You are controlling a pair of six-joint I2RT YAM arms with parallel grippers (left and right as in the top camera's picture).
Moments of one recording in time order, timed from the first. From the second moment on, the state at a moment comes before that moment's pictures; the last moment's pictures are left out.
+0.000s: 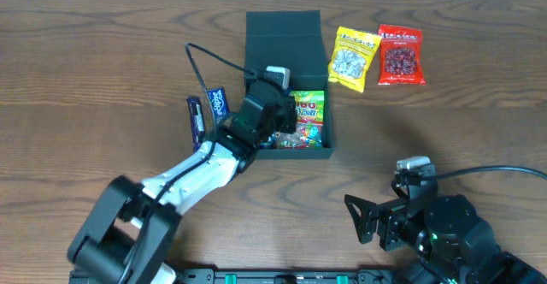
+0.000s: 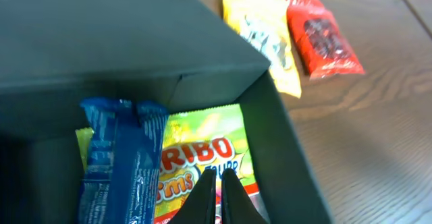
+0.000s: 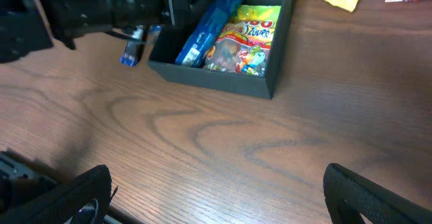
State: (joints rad) left arm -0.61 1.68 0.87 0.23 0.05 -0.47; right arm 0.69 0.53 0.88 -1.04 0.06 0.49
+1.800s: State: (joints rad) left arm -0.66 1.93 1.11 0.00 -0.46 -0.16; right arm 0.69 0.53 0.88 -1.04 0.06 0.49
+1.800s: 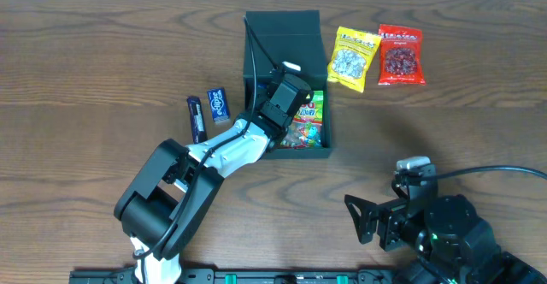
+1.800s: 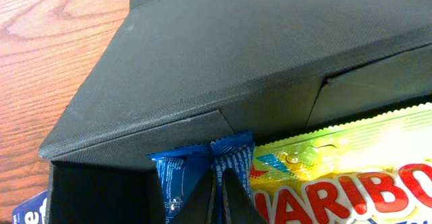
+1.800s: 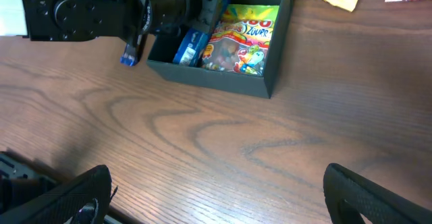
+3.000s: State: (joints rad) left arm -0.64 1.89 1.11 0.03 -0.50 -0.15; right arm 0.69 0.53 0.88 -1.04 0.06 0.49
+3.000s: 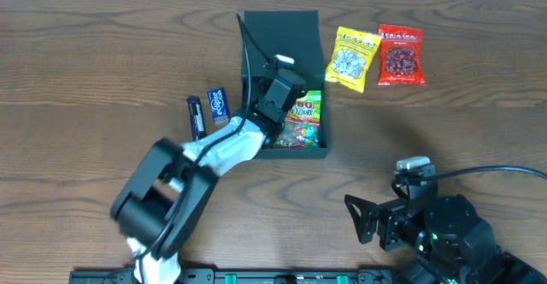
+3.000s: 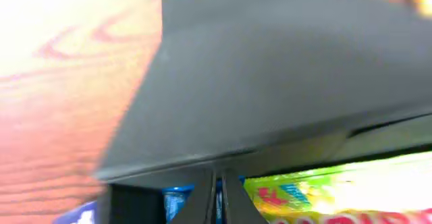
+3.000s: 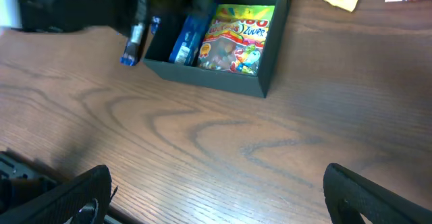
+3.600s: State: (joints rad) left arm -0.63 1.23 1.12 -0.69 -0.48 -0.34; right arm 0.69 0.53 0.88 -1.04 0.06 0.49
